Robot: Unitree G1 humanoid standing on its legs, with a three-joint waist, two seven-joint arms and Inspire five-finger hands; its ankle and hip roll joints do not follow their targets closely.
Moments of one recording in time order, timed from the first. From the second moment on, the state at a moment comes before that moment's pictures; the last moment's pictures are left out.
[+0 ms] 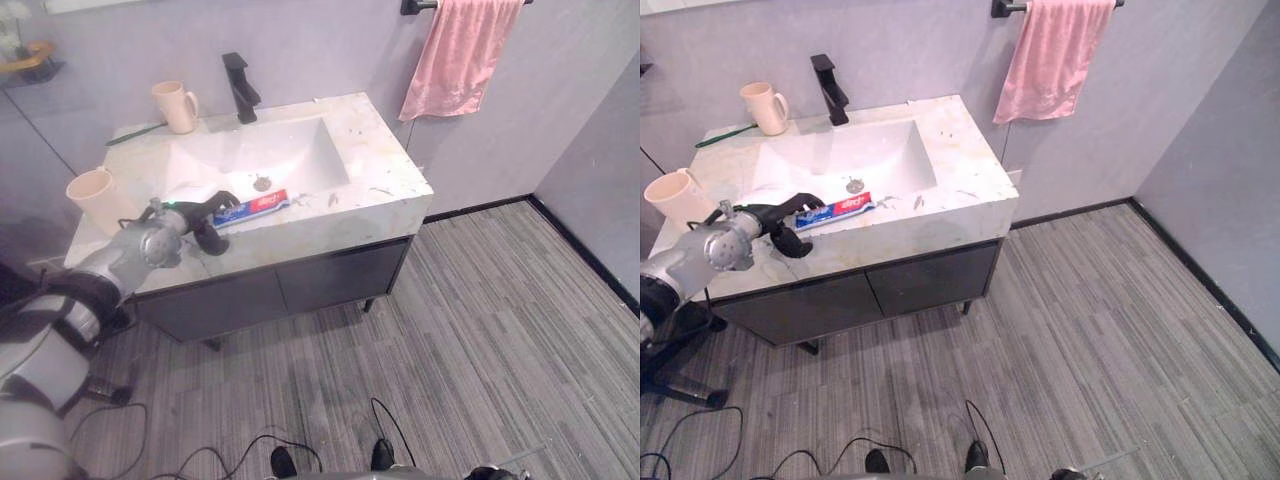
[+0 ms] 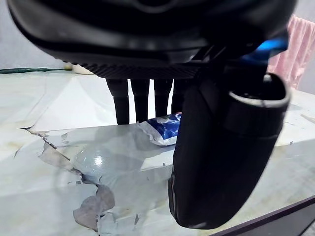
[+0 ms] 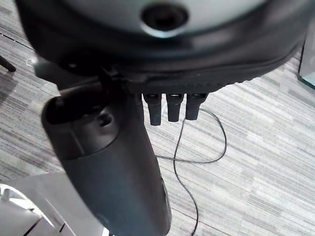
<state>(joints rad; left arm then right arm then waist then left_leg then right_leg) -0.90 0.94 -0.86 0.74 0.20 -0.13 0.00 -0.05 -0.37 0.52 1.17 -0.15 0.25 0.04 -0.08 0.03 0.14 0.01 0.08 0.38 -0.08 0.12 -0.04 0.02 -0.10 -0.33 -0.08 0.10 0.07</state>
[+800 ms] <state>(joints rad) -0.87 0.94 -0.85 0.74 0.24 -0.13 0.07 -0.05 -0.37 0.54 1.16 -0.16 0.26 0.07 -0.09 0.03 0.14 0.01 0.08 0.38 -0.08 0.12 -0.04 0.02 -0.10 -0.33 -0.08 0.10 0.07</state>
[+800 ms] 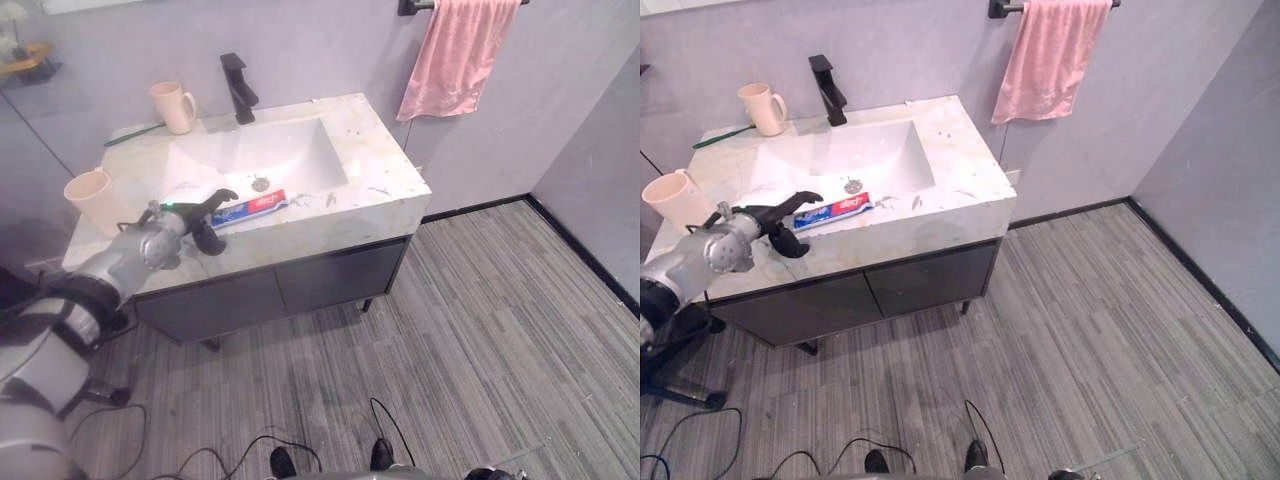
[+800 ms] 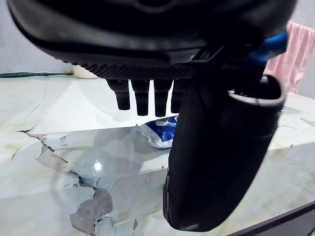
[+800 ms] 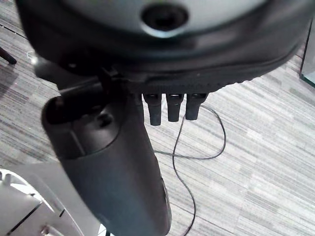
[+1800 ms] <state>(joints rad) -0.91 1.15 -0.54 0.62 0.11 -0.02 0.43 -0.02 -0.34 0.52 1.16 -0.16 0.27 0.08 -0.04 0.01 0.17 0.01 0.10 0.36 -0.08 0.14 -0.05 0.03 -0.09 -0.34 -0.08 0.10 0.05</state>
